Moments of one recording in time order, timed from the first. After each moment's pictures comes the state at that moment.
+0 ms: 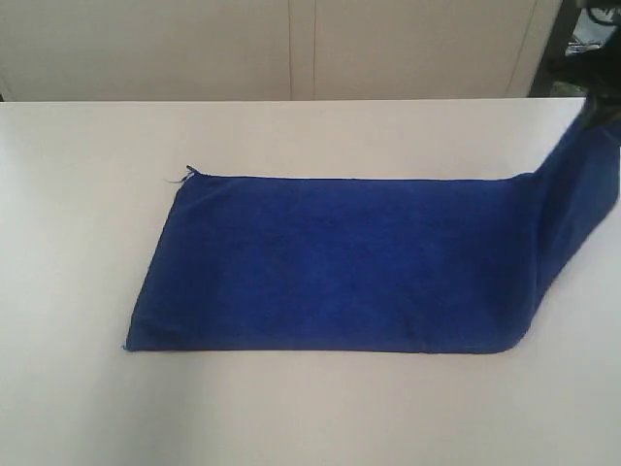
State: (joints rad) left arm 0.18 1.00 -0.87 -0.47 0.84 0.50; right arm -0.04 1.84 -1.63 0.02 1.02 -0.03
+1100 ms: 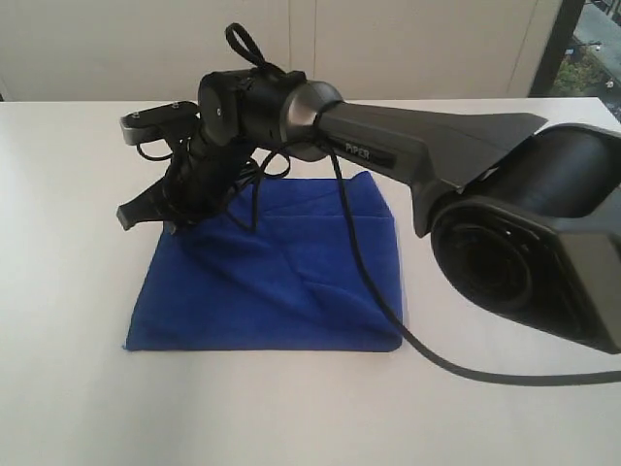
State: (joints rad) left arm 0.18 1.00 -0.87 -0.47 0.84 0.50; right arm 0.76 2.40 -2.08 0.26 0.81 -0.09
